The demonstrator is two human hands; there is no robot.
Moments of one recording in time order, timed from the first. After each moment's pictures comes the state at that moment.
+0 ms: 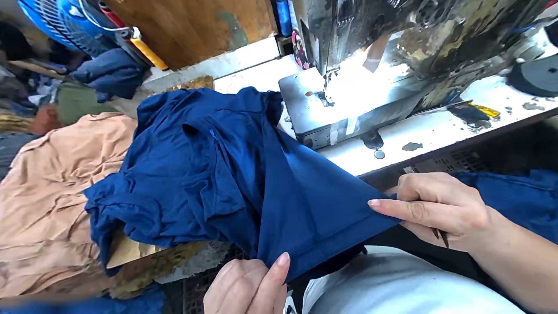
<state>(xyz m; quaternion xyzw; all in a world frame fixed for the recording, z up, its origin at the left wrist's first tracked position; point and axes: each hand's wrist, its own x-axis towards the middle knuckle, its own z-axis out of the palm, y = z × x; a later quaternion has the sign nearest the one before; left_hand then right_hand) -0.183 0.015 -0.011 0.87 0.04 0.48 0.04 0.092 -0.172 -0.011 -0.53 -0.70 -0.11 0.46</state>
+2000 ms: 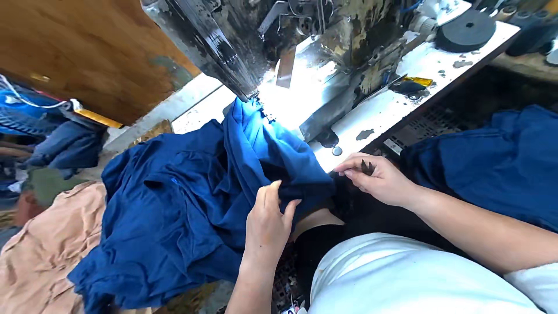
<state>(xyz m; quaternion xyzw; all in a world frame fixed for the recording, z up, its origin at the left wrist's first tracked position) -0.064 0.033 -0.042 0.97 0.10 0.17 0.12 0.105 -0.191 -0.073 -0.64 -0.32 0.24 0.65</state>
